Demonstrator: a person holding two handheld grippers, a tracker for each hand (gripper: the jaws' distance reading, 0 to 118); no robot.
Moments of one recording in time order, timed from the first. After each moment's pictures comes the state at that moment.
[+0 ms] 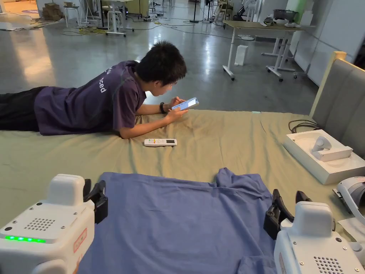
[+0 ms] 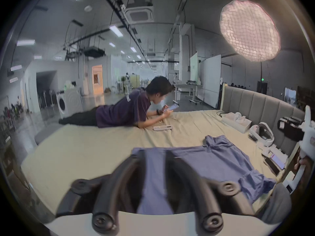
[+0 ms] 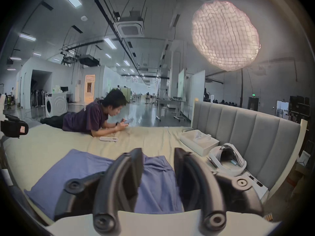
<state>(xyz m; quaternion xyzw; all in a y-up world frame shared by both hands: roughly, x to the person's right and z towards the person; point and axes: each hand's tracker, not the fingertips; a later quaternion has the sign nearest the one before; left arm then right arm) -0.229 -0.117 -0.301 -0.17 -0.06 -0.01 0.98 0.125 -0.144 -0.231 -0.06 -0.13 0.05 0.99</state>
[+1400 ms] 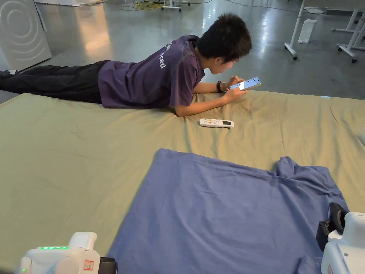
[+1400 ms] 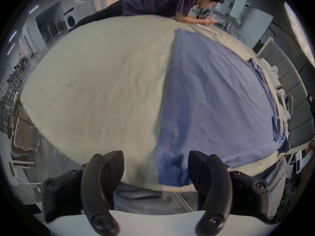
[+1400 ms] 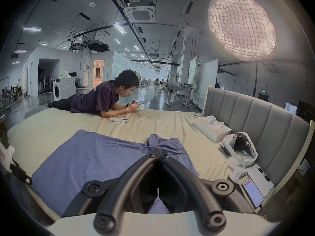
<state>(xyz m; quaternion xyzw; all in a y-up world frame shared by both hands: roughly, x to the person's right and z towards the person) -0.364 -0.289 -0.285 -0.56 0.03 0.08 0.83 0.100 -0.182 -0.256 -0.14 -0.09 0.06 0.98</state>
